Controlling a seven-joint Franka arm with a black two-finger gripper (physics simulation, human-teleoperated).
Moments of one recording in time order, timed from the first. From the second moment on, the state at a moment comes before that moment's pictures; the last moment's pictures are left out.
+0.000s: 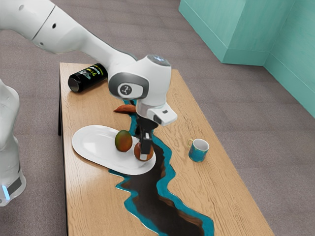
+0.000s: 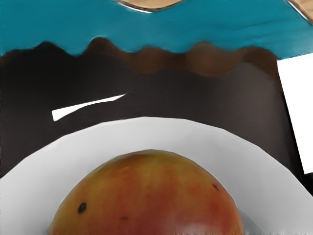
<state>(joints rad) -0.10 -0.28 -0.11 -2.38 -0.15 2.15 0.11</state>
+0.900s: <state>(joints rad) -0.04 -0.25 -0.07 -2.15 0.04 2.22 0.12</state>
